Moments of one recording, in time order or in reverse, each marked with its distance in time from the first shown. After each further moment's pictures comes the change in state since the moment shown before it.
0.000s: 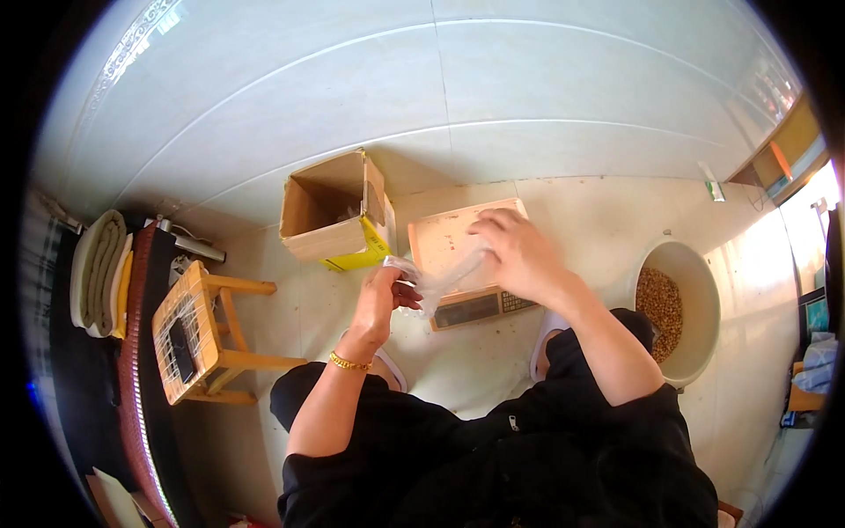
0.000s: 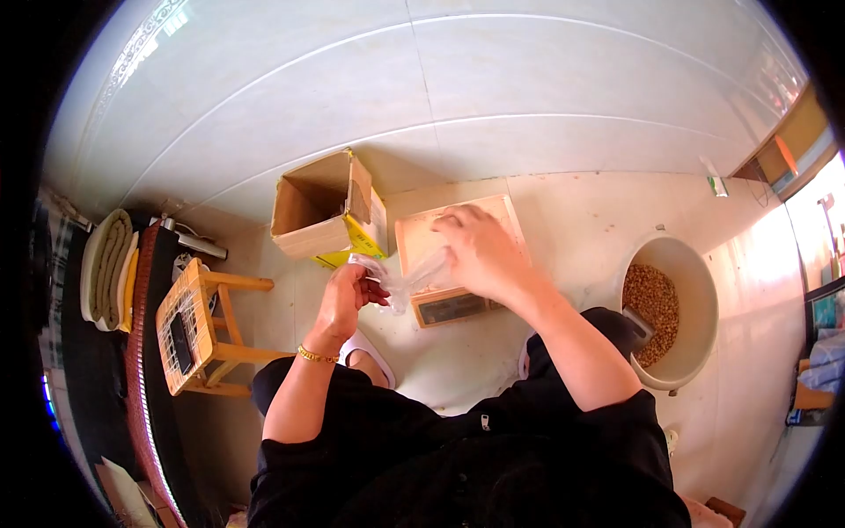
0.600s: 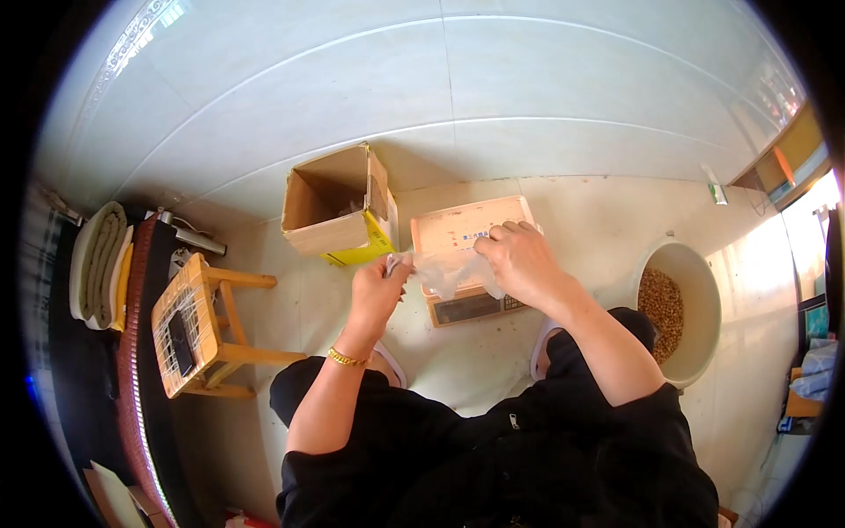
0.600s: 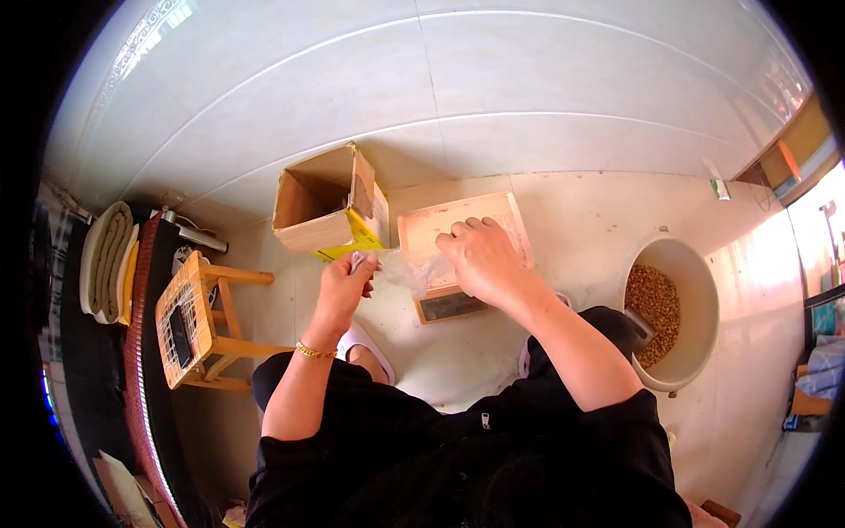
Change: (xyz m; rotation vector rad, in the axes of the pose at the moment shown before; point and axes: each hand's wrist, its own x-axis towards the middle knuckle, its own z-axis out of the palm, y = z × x) left_hand 0.002 0.002 -0.006 0.455 0.112 0.109; right_hand -0.002 0.000 0.000 -0.167 -0.228 -0.095
